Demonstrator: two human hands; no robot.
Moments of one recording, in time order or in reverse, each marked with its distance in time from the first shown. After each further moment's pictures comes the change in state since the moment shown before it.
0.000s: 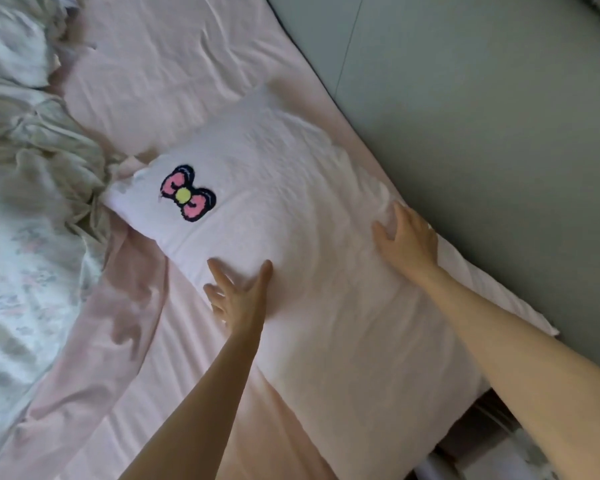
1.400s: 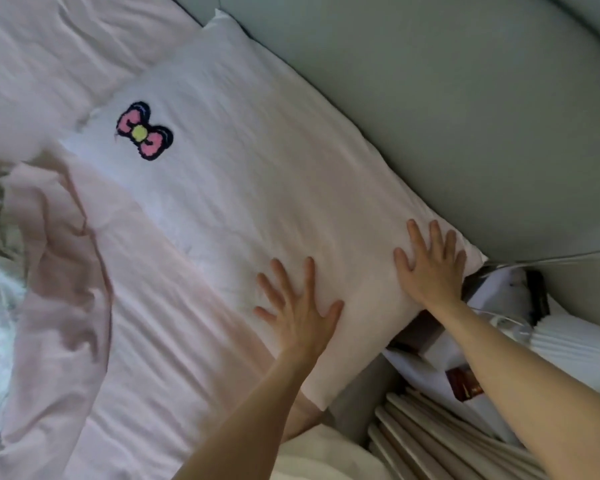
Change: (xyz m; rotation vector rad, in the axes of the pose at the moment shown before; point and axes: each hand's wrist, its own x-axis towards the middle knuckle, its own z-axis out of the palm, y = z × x) left_hand -0.121 -0.080 0.083 0.906 -0.394 0.680; right_hand -0.140 0.155 0.013 -0.181 -0.043 0.341
